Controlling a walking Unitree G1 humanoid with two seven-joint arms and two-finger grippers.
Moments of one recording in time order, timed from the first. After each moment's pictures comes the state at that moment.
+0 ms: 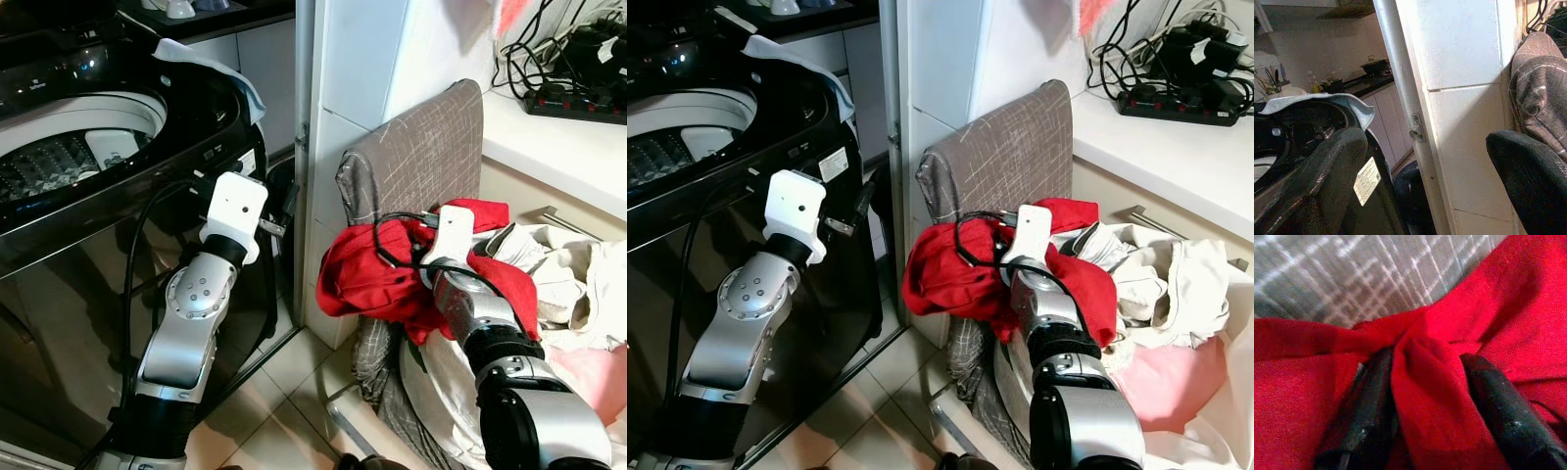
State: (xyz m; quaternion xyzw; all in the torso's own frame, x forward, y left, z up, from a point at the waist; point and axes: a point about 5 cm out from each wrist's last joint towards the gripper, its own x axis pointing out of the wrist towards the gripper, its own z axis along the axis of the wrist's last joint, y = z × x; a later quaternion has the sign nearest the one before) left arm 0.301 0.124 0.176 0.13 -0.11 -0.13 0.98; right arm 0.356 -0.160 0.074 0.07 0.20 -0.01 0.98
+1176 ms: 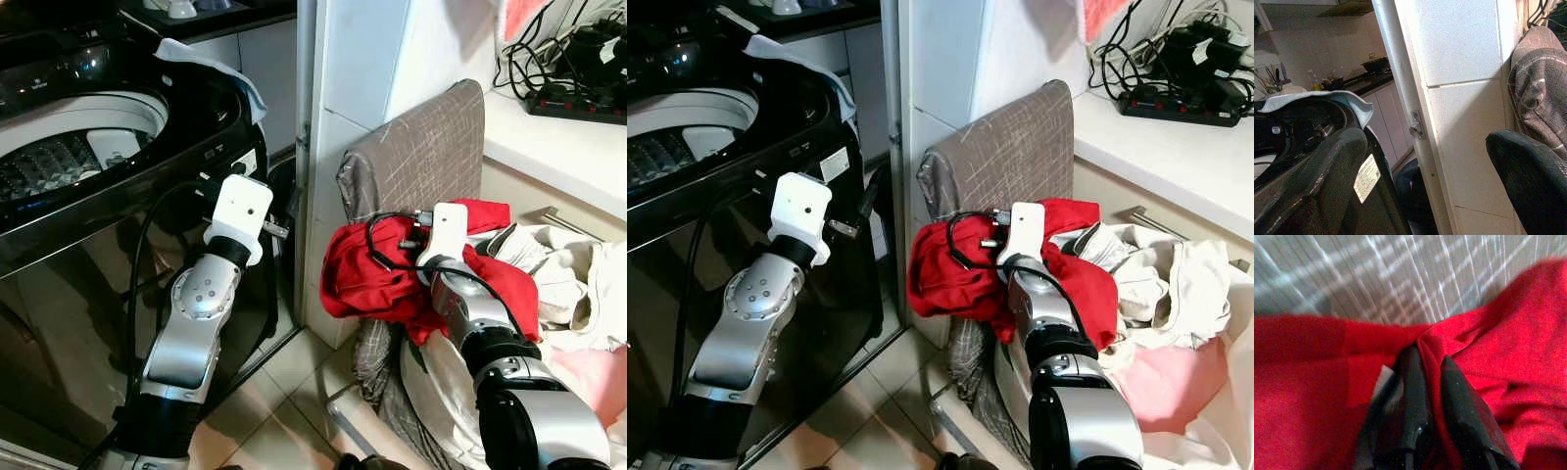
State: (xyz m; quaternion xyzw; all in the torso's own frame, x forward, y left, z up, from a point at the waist) left arm 0.302 0.120 0.172 0.14 -0.10 -0.13 0.98; right arm 0.359 -0.155 0.081 0.04 0.16 0.02 0.99
